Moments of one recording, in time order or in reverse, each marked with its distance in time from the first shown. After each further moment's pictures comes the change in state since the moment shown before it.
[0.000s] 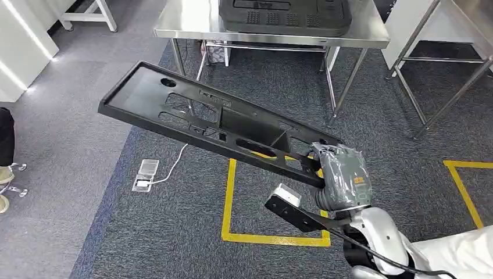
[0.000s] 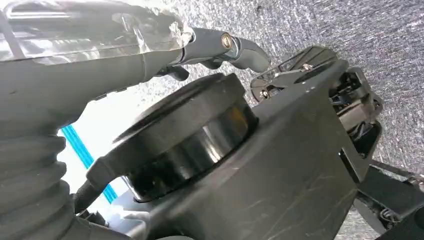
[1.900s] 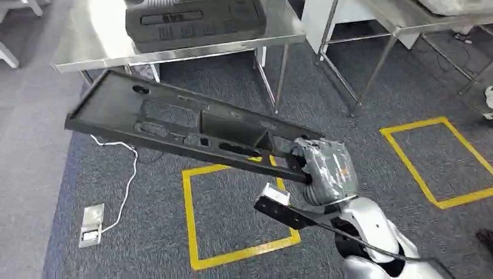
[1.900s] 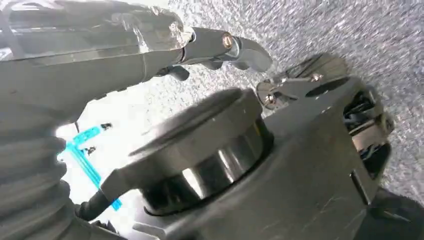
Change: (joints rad) left arm 0.005 0.024 0.013 0.005 0.006 -0.002 0.024; right arm -0.045 0.021 0.008 0.016 -0.060 0.021 -0.058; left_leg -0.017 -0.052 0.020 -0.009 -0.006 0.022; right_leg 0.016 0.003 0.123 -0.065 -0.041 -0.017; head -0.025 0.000
